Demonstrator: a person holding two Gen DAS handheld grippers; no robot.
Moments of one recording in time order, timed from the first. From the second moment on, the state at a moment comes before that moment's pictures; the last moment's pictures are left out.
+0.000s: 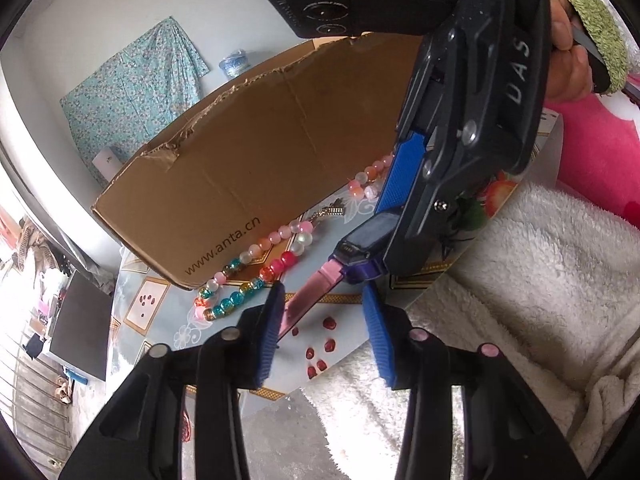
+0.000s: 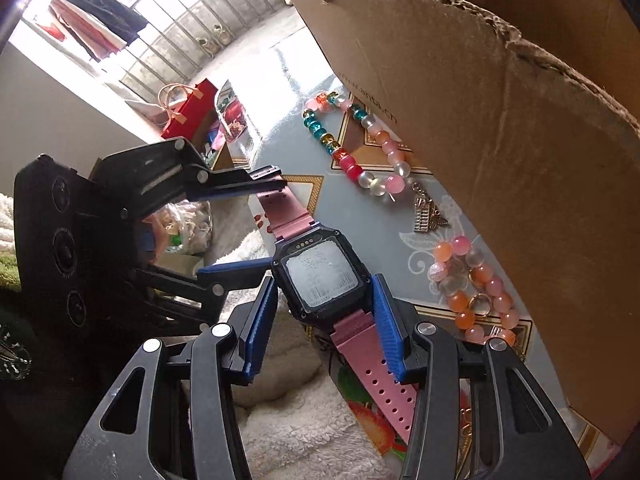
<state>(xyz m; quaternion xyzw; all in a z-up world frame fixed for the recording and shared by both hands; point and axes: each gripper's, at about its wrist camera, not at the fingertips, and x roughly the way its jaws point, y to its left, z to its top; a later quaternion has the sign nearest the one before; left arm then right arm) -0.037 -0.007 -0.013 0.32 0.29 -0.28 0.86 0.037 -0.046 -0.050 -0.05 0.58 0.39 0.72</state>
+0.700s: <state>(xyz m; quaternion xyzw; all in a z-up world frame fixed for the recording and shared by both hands) -0.025 0.001 -0.001 0.27 0.30 -0.29 0.87 -0.055 -0.079 -0.035 -0.14 0.43 0.16 0.88</state>
